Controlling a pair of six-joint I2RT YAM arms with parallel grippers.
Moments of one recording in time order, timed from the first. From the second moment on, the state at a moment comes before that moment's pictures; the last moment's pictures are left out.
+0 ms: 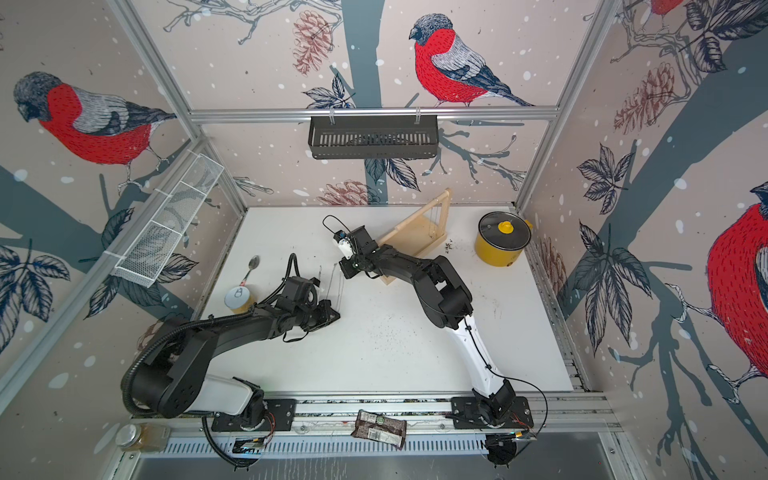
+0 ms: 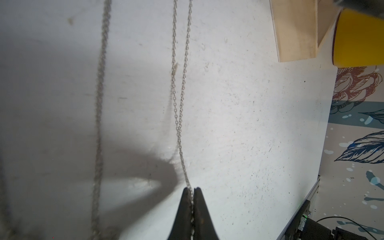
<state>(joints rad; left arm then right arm) -0.40 1.44 0.52 -0.03 0.44 -0.70 0.74 2.35 1.78 -0.21 -0.29 0.02</state>
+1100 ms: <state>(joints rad) -0.40 1.48 0.56 -0.09 0.41 -0.70 0.74 2.37 1.81 -0.23 -0.29 0.00</state>
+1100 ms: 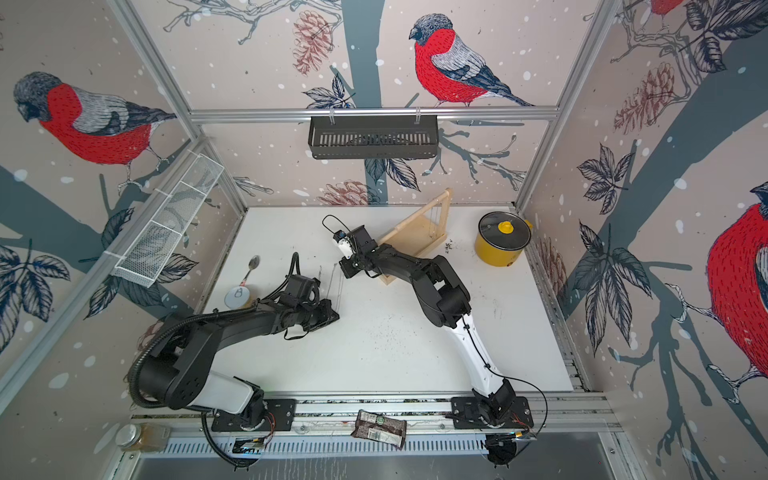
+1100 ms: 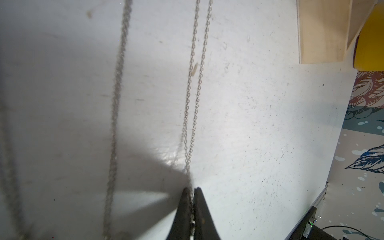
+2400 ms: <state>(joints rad) -0.38 1.34 0.61 -0.23 0.37 -0.67 0.74 2.37 1.82 -0.23 -0.29 0.00</state>
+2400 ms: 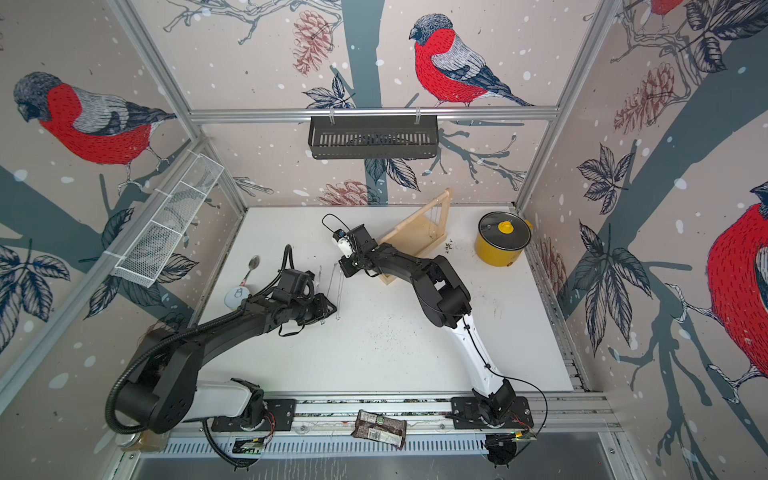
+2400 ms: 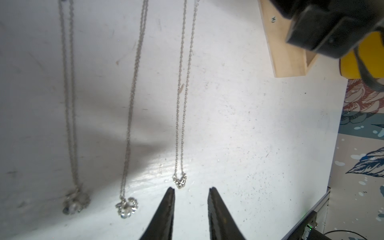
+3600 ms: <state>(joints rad) -0.24 1.09 0.64 -0.27 0.42 -0.66 0.75 2.46 1.93 -0.29 -0.20 -0.02</state>
